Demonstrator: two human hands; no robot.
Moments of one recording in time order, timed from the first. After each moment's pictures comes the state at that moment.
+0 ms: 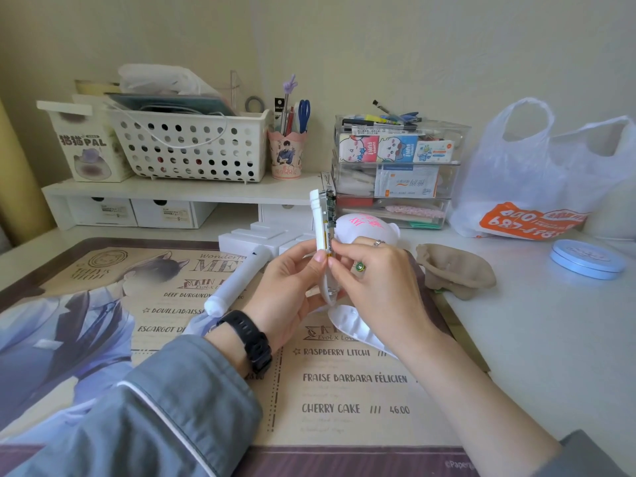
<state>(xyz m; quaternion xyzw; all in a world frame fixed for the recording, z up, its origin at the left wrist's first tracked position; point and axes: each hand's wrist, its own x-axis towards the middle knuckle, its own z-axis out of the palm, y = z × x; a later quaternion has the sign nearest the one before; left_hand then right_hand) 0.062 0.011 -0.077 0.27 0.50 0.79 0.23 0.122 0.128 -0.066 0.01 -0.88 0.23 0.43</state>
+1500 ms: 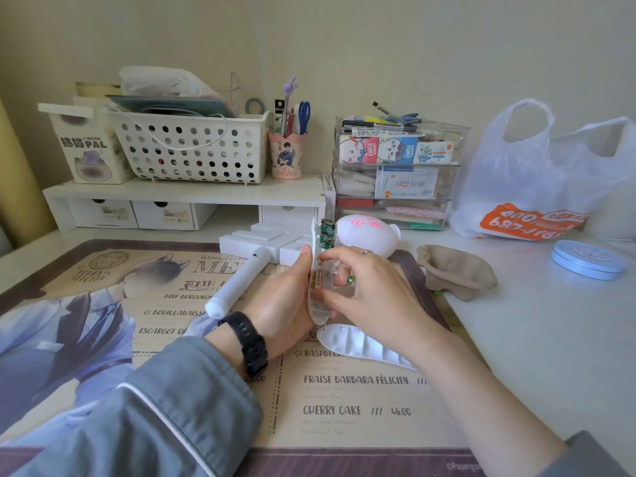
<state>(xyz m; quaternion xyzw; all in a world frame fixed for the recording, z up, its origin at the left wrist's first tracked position) 0.052 0.018 -0.085 0.20 0.50 0.78 0.32 0.124 0.131 -0.065 0.01 -0.94 0.24 0.26</state>
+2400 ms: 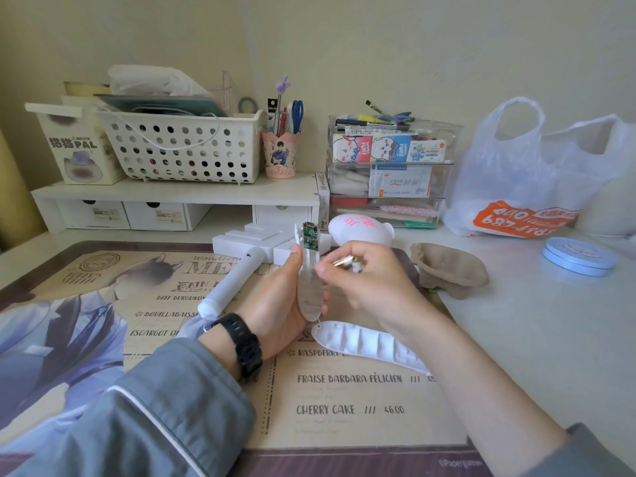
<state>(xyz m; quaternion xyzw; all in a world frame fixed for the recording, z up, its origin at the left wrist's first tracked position) 0.055 0.014 -0.082 0.17 0.52 0.77 0.32 0.133 0.125 -0.049 -0.05 -0.75 0.64 0.18</state>
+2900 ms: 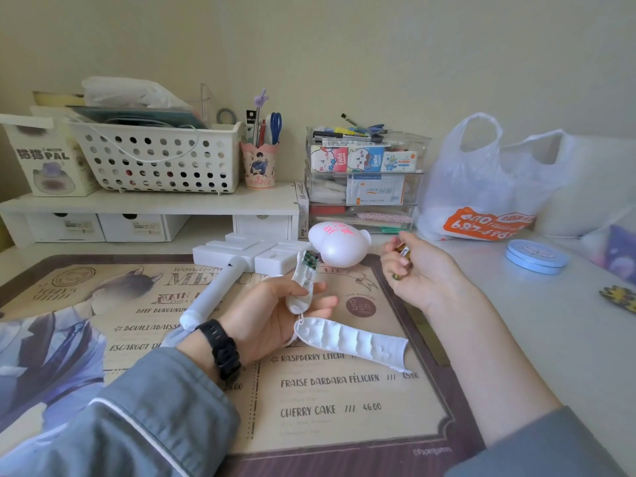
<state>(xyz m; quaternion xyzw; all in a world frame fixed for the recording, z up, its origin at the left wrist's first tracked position) 0.061 0.009 -0.072 0.15 0.50 0.74 0.42 0.126 0.205 -0.035 -0.23 -0.30 0.90 0.20</state>
